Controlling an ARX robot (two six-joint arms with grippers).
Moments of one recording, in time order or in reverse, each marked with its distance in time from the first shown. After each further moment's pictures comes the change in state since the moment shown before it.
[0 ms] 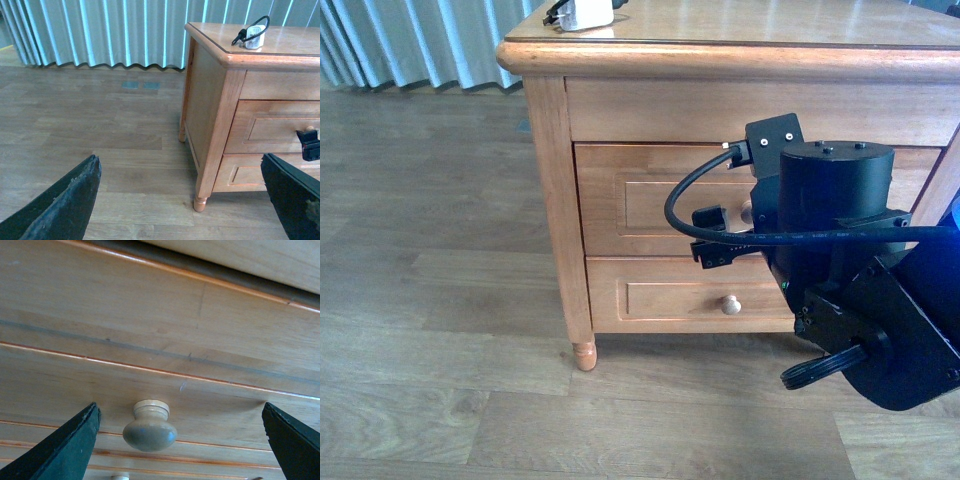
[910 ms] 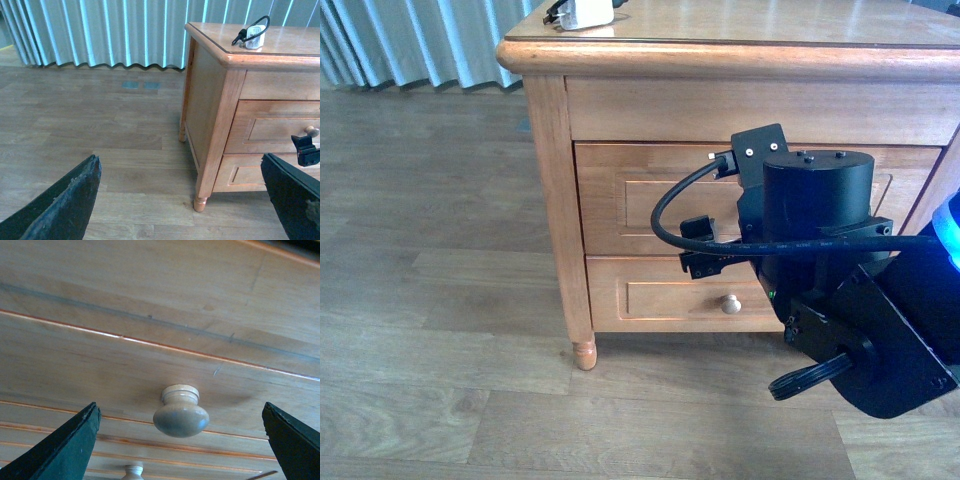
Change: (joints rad) left arm 0.000 0.000 0.000 0.000 0.000 0.000; right arm 0.024 0.011 0.006 -0.024 -0.006 0.009
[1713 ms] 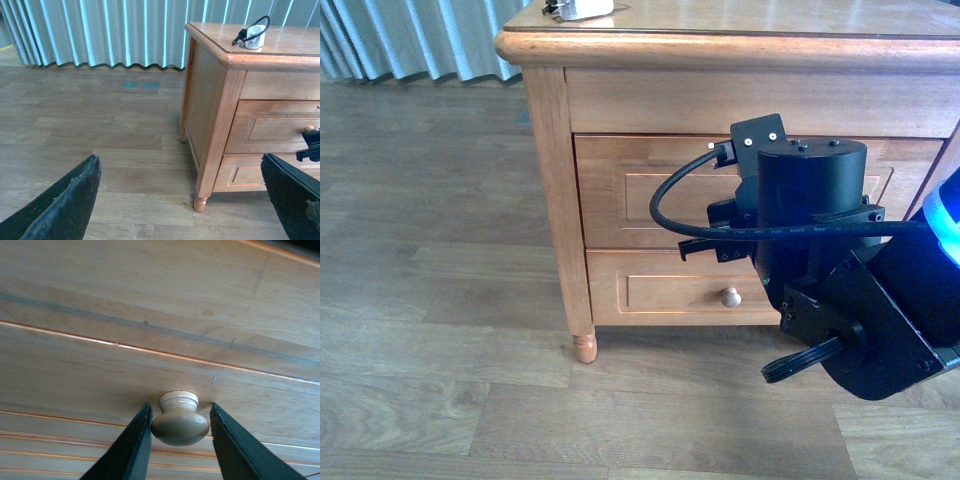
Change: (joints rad) left arm 0.000 0.000 0.000 0.000 0.000 0.000; right arm -0.001 0.011 0.026 -0.017 0.016 0.007
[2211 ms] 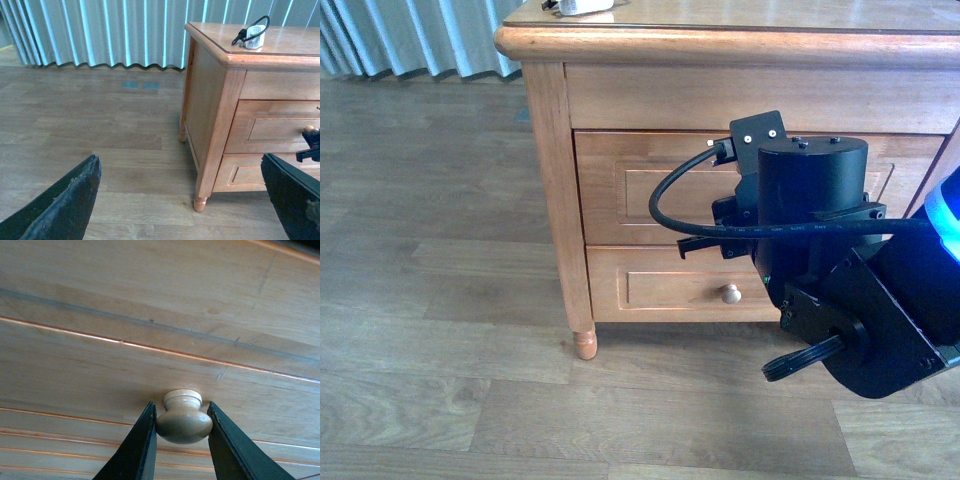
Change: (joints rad) left arm 0.000 0.000 0.000 0.000 0.000 0.000; right arm -0.001 0.000 -0.007 0.003 -0.009 0.001
